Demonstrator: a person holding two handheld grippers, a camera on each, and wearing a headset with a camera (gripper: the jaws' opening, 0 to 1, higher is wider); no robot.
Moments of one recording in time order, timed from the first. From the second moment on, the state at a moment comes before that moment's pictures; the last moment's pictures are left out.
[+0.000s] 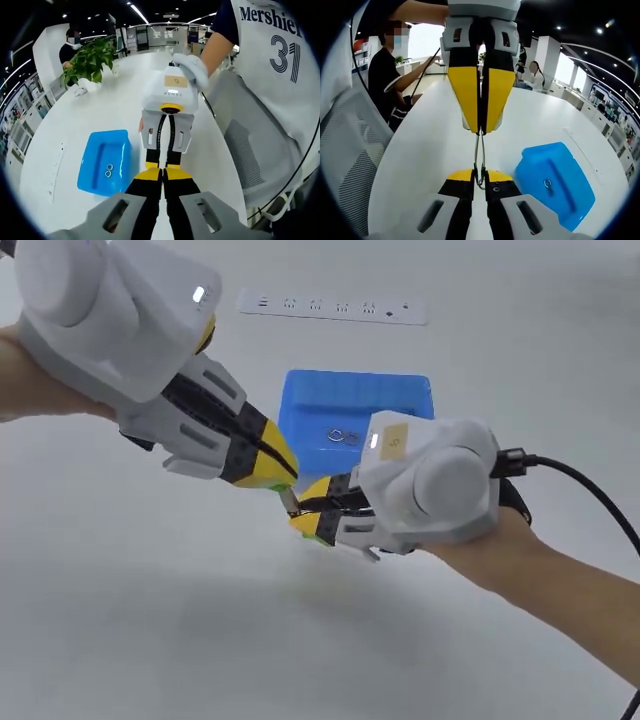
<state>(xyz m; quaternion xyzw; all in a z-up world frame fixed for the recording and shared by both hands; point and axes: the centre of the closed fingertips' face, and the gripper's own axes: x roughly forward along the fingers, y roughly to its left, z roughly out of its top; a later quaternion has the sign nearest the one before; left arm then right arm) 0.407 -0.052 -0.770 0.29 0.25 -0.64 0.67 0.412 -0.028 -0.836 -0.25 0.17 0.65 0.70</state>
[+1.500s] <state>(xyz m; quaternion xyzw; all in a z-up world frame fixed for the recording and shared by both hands) 0.499 -0.080 -0.722 0.32 0.20 -0.65 0.66 0.512 -0.052 -0.788 -0.25 0.12 0.59 0.76</state>
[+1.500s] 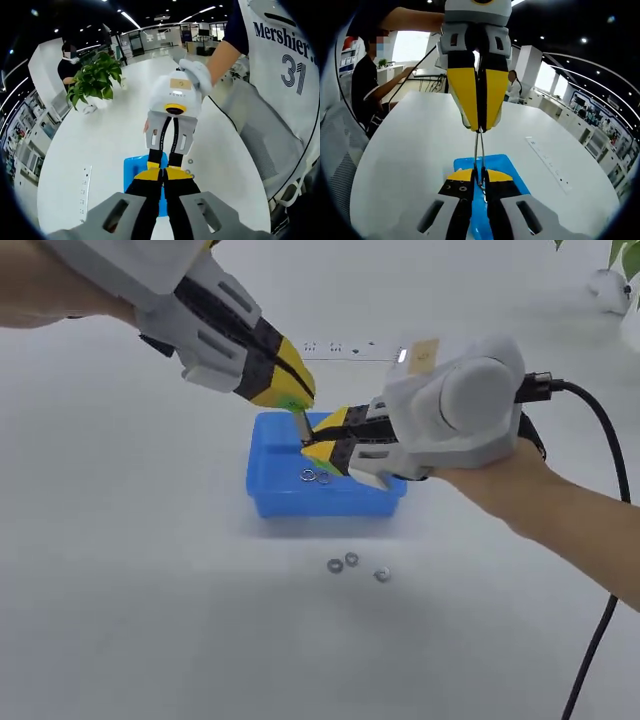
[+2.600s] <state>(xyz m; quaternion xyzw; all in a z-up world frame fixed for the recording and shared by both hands) 0.536 -0.081 -0.778 0.29 0.24 -0.65 0.66 0.539 -0.055 -0.844 -0.23 0.18 0.58 0.76</state>
